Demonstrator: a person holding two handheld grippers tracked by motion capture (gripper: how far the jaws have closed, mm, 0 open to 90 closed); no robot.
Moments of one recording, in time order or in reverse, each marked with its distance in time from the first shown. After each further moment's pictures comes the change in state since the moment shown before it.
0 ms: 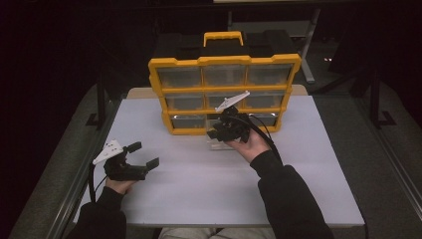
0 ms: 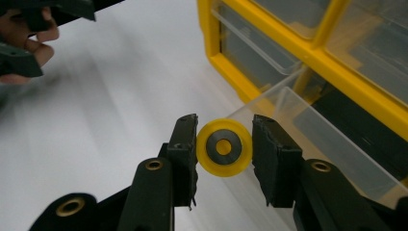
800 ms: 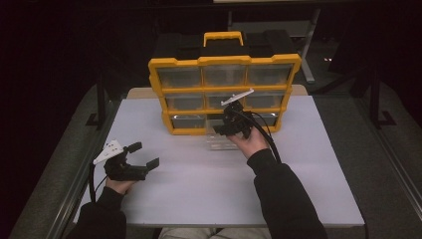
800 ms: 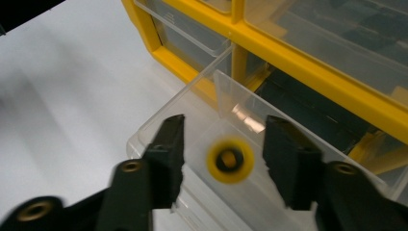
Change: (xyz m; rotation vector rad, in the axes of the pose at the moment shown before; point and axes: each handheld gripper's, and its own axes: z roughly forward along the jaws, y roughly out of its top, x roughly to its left) left arm 0.000 0.000 0.001 0.002 -0.003 0.000; right arm -0.024 -0.005 0.013 0.027 -0.129 0.168
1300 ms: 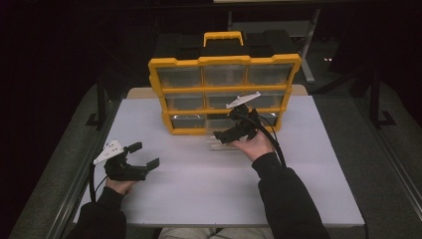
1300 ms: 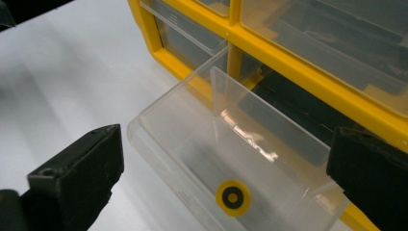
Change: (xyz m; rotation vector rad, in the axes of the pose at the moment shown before) left arm -0.001 0.000 0.000 0.000 -0.002 -0.001; right arm -0.002 -0.012 -0.014 -0.055 -0.010 -0.062
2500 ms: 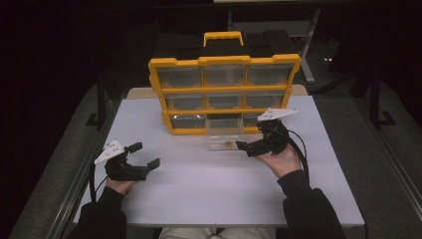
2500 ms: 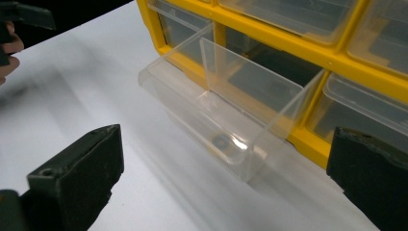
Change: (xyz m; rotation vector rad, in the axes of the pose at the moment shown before) left arm 0.000 0.000 0.001 0.011 0.005 0.007; right arm -0.015 -0.057 -0.057 -0.117 0.023 0.047
